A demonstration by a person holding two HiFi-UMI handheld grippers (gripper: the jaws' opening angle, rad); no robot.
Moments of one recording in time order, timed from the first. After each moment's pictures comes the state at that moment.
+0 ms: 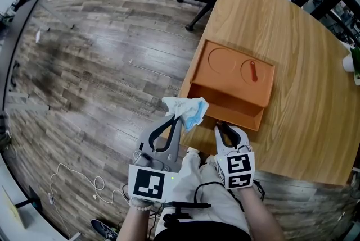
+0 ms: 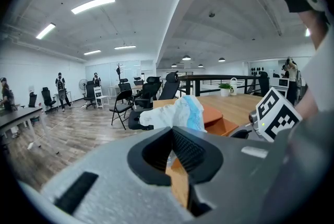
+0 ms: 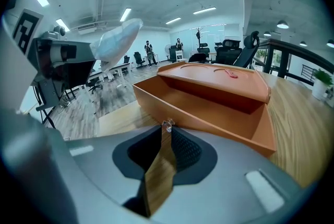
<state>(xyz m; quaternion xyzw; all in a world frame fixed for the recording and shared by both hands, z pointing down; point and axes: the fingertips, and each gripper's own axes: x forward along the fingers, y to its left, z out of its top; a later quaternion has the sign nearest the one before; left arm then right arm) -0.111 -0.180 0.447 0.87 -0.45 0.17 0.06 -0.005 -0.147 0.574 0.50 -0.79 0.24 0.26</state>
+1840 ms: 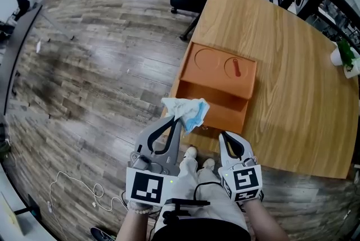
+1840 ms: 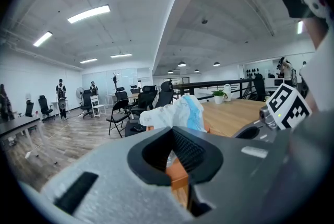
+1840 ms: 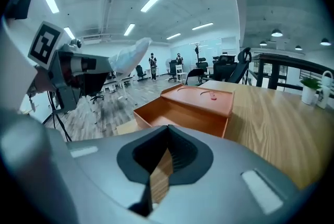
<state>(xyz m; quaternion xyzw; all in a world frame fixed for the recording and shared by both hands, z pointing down) -0.076 -0.140 0.396 0.89 -0.44 0.15 0.02 0.028 -0.092 0.506 0.51 -0.81 0.19 0.19</state>
